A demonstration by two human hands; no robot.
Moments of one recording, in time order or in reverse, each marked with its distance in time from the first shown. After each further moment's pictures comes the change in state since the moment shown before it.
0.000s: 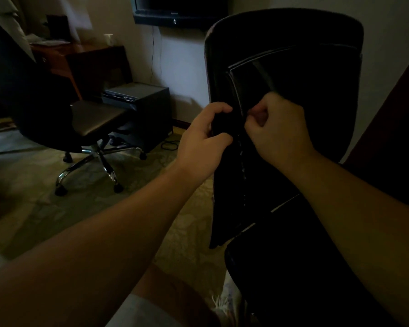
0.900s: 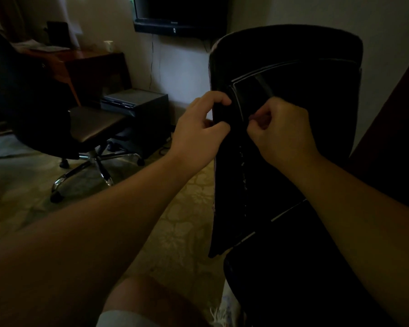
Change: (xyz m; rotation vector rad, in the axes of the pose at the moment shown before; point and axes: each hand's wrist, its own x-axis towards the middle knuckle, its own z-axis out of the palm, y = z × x) left_hand 0.034 0.017 -0.017 0.037 -0.037 0.118; right_hand 0.015 -0.008 -0.004 -0.036 -0.016 0.051
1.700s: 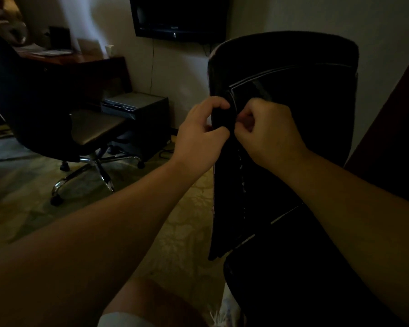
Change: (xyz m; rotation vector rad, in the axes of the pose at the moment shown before) left_hand 0.000 0.001 0.006 -0.017 0.050 -0.065; right_hand 0.010 -0.009 0.001 -0.054 -0.025 -0.170
